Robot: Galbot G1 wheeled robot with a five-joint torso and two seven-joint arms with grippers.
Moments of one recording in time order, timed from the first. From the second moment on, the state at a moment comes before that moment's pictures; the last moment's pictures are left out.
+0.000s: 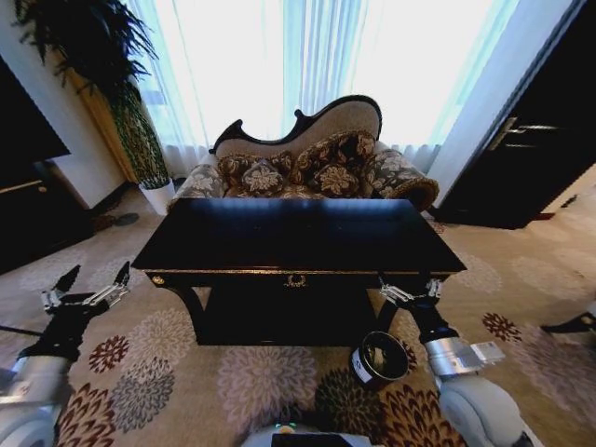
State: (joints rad) left arm 1.99 -1.07 -1.24 -2.41 -0.84 -0.06 -0.05; right arm -1.73 1.05 0.72 2.33 0.49 0.14 0.10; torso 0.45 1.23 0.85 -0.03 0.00
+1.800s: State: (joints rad) left arm 1.99 -1.07 -1.24 -2.41 -0.84 -0.06 -0.05; right arm -1.73 1.05 0.72 2.33 0.49 0.14 0.10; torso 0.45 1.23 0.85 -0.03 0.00
